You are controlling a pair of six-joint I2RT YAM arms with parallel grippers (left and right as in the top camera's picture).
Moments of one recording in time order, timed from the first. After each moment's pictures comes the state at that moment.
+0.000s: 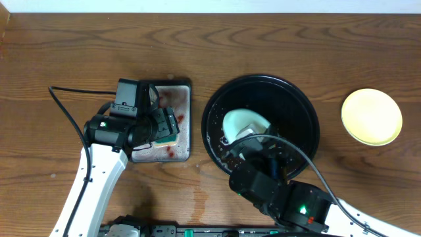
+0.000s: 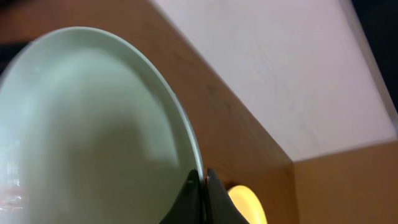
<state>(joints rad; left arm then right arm) -0.19 1.23 1.06 -0.98 0.13 -0.49 1.15 1.08 0.81 -0.59 1.06 -0.10</state>
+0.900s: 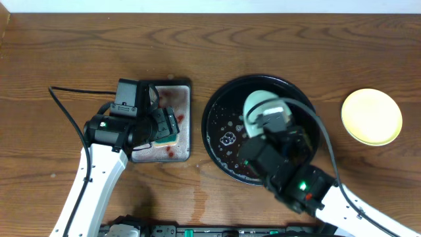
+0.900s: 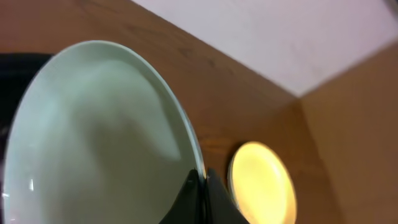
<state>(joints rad) -0.19 1.23 1.06 -0.98 0.13 -0.49 0.90 1.13 0.81 -0.58 1.04 0.22</state>
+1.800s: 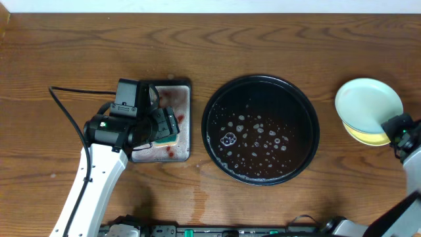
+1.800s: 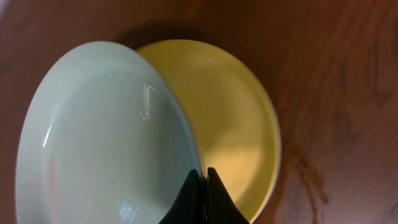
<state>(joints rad) -0.18 1.23 1.06 -0.98 0.14 -0.49 -0.66 1.45 0.81 -0.27 -0.15 0.45</state>
